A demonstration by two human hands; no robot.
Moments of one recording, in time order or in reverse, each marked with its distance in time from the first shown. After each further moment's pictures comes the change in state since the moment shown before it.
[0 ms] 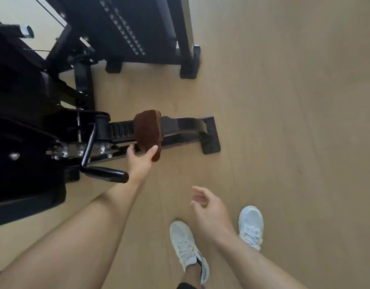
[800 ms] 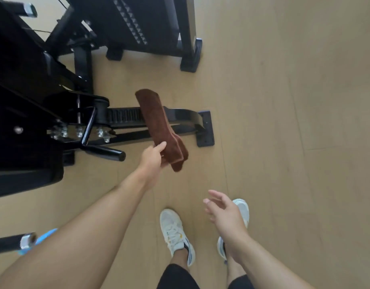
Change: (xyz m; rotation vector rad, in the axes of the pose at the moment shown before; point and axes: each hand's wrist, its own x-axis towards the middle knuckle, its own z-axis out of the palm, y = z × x) left_hand -0.059 0.006 0.022 -0.205 -0.245 -0.178; right_hand -0.031 0.034 -0.048 0.220 0.029 0.197
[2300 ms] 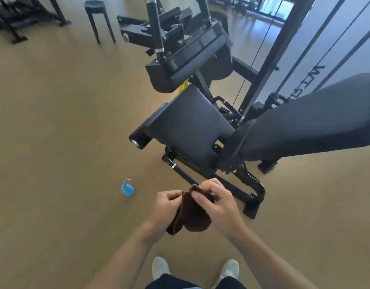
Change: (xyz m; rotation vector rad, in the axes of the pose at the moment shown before) left_hand -0.533 -0.088 -0.442 -0.532 0.041 0.409; right_hand -0.531 -0.057 0.281 -0.692 -0.557 -1.026
